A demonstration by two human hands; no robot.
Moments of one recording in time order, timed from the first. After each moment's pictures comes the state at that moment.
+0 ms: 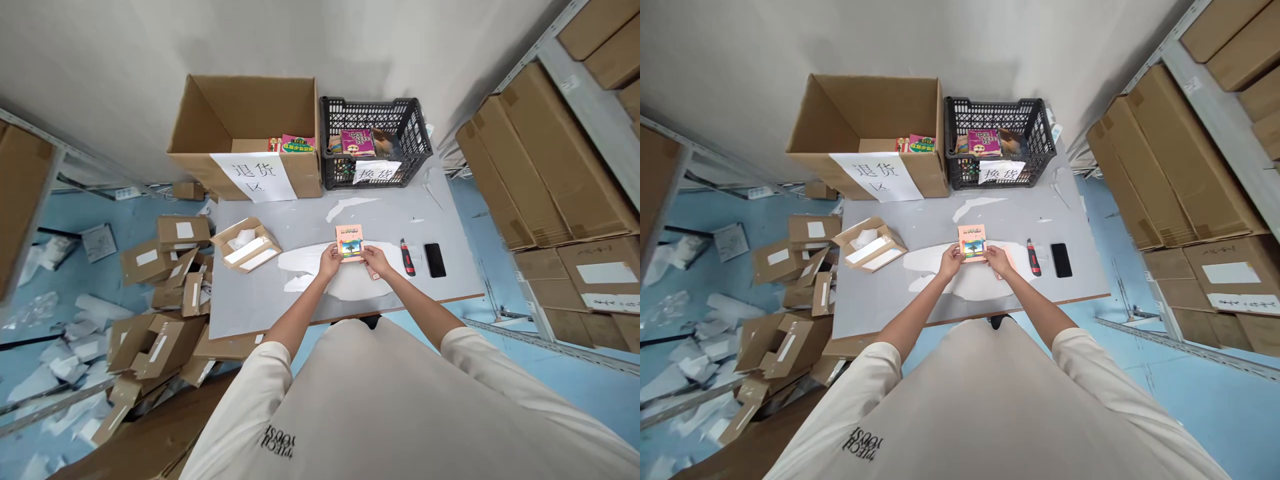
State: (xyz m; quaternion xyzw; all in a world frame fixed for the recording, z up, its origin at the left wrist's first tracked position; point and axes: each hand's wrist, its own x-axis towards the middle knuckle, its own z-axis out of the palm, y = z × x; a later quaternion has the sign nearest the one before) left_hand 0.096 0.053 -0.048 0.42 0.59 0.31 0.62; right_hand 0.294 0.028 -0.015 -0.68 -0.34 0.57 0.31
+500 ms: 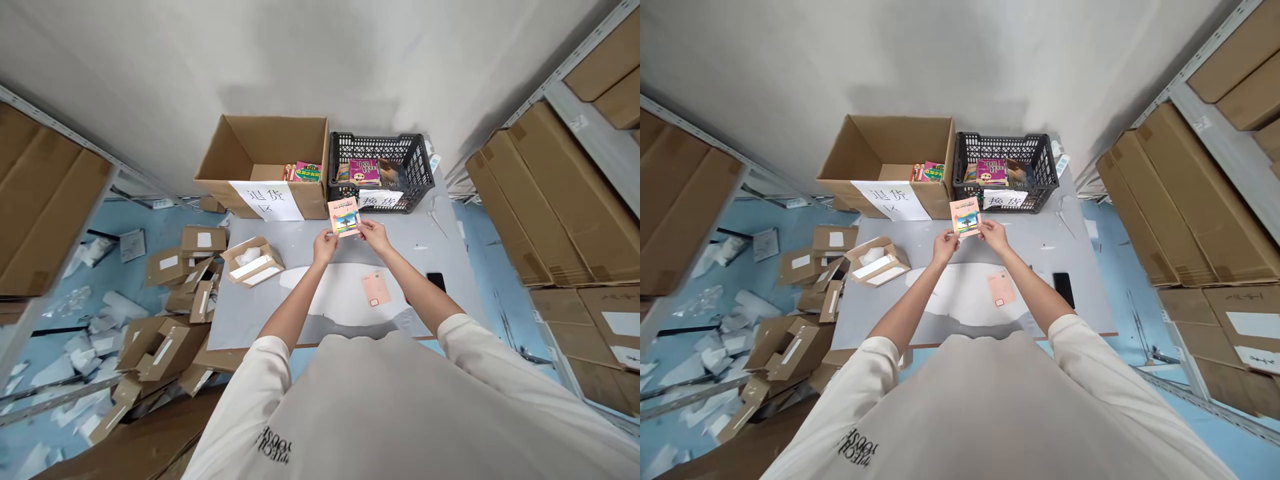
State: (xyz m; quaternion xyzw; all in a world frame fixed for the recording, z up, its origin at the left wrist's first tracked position) left_hand 0.105 0.175 0.016 0.42 0.63 0.41 0.51; right_hand 0.303 0.191 0.059 -0.61 -0.38 0.55 0.43
